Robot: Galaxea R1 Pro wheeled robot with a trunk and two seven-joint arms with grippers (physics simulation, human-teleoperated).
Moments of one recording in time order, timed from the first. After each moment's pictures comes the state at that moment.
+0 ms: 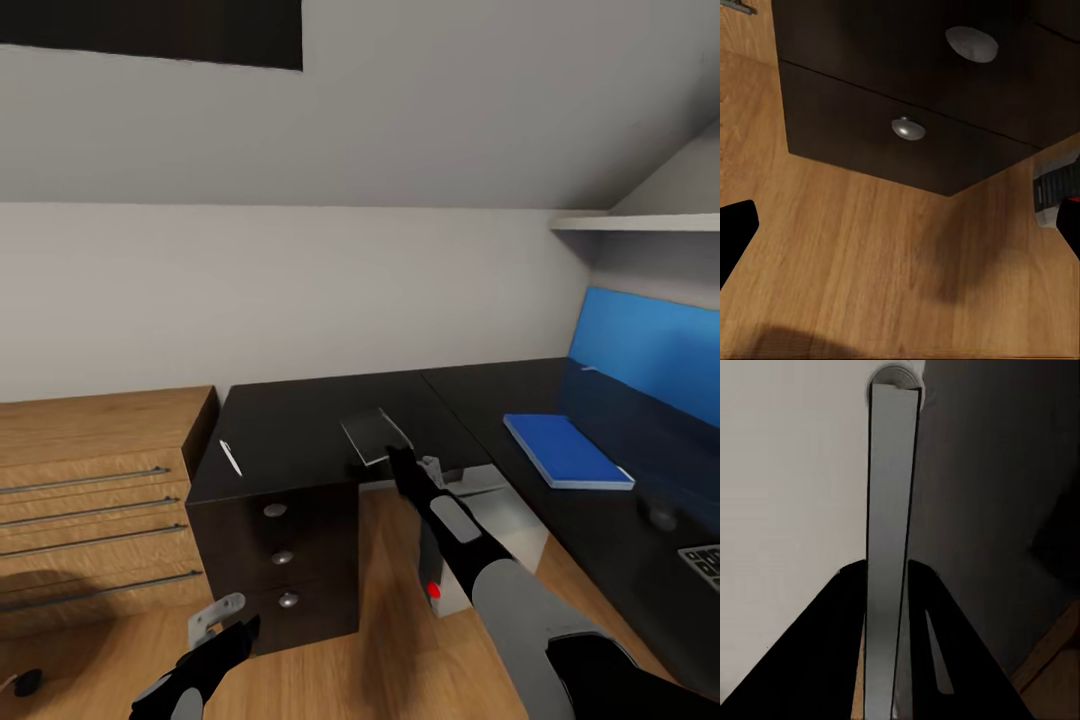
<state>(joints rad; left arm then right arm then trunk) -0.06 -0.02 -0.03 -1.28 0.53 0.40 0.30 -0.85 0.17 0.05 -0.42 -1.20 0.11 0.26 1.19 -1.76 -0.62</state>
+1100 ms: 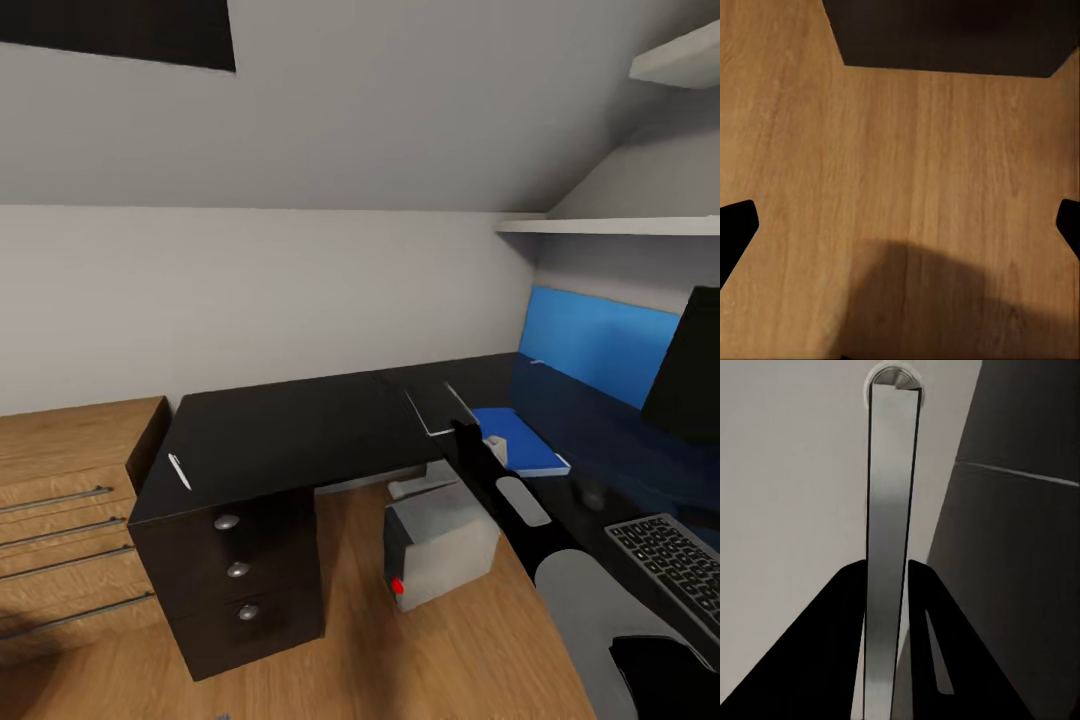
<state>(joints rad) -0.06 -0.02 -0.05 -0.70 0.31 0.03 0.30 -0.85 -0.03 0.02 -0.55 -1.34 0.11 0.25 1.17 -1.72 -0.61</state>
